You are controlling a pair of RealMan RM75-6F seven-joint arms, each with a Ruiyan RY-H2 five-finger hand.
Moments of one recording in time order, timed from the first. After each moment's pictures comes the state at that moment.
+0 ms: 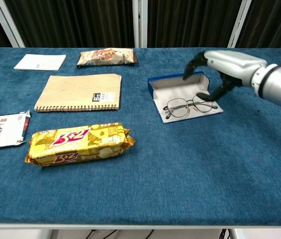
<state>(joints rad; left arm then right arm) -0.11 -1.04 -0.03 -1.67 1.49 1.45 0.10 0.73 -1.60 0.13 -1.29 -1.26 0.93 -0.07</state>
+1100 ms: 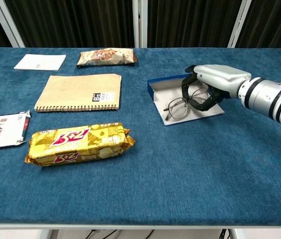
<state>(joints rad) -0.11 -1.04 -0.03 -1.67 1.49 1.45 0.09 0.76 -1.69 0.12 -1.13 -1.37 0.90 0.05</state>
